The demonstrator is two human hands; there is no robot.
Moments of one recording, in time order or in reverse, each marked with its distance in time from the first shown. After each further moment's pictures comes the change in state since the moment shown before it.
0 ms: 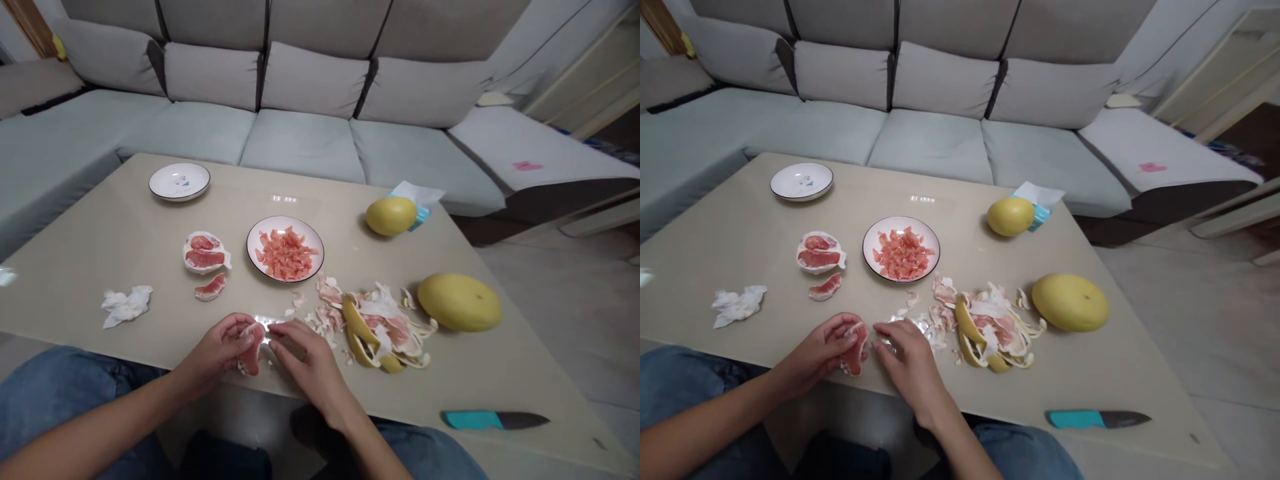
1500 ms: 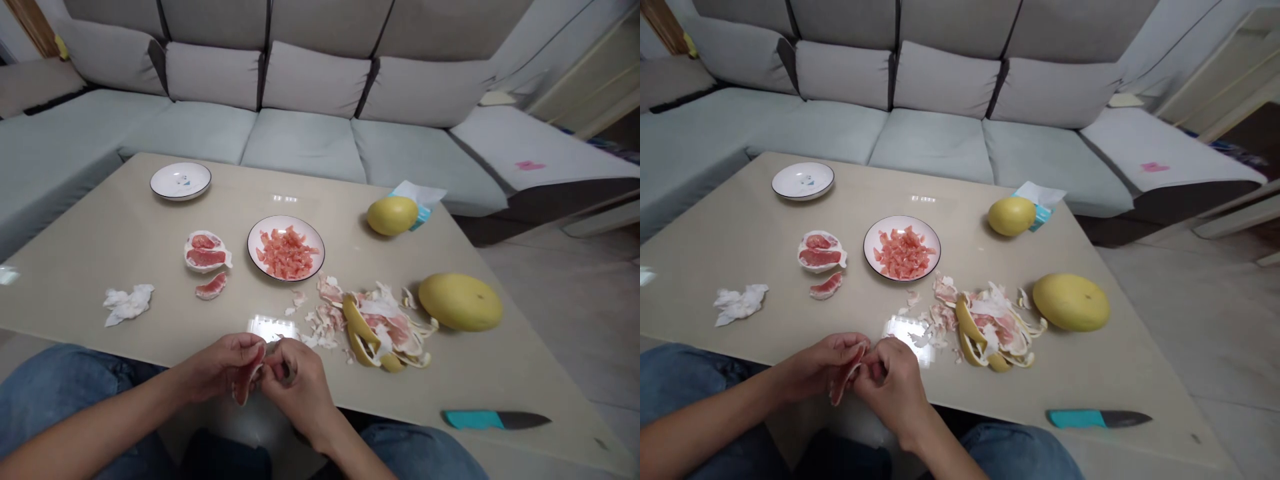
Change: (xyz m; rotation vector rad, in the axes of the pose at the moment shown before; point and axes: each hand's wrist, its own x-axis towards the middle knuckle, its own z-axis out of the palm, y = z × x) left_hand 0.002 -0.009 -0.007 -0.087 -0.346 -0.229; right_hand -0.013 -0.023 0.025 -0.009 0.143 -0.017
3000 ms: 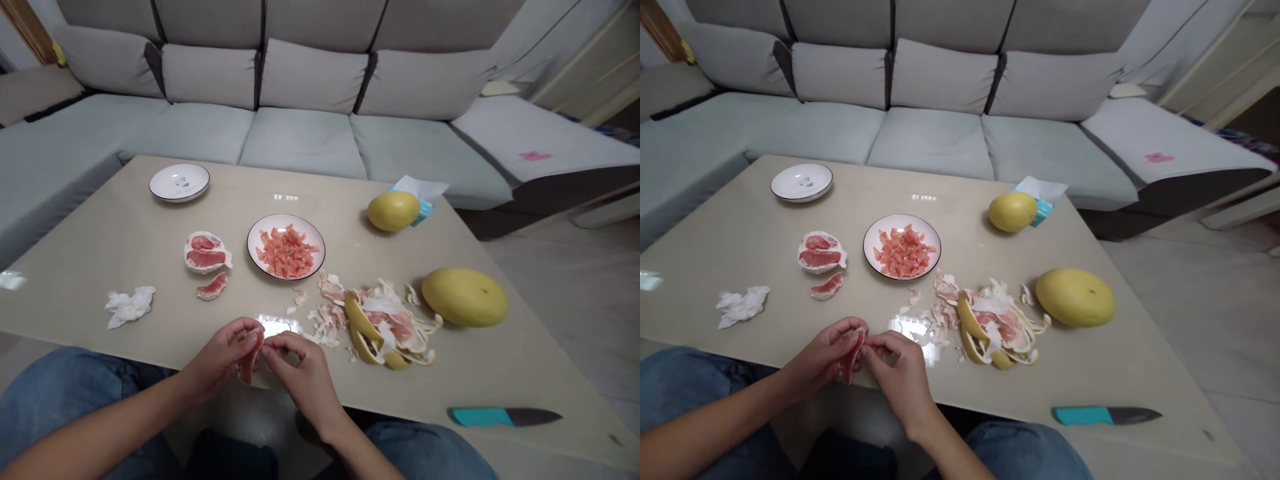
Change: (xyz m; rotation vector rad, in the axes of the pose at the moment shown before) left_hand 0.001 0.001 0.009 0.056 0.276 0.198; right_hand 0.010 -0.001 -0.005 0.300 -0.055 0.279
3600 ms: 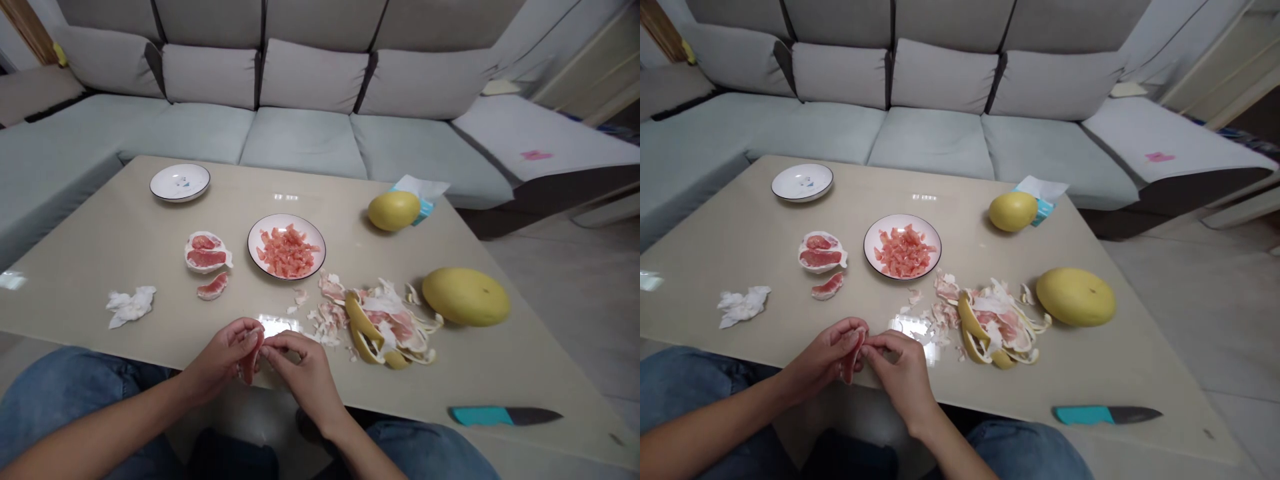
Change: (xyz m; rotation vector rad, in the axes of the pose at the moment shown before) left_hand -0.001 -0.001 0.003 0.006 0.010 0.009; right_hand 0.001 0.000 -0.001 0.051 -0.016 0.000
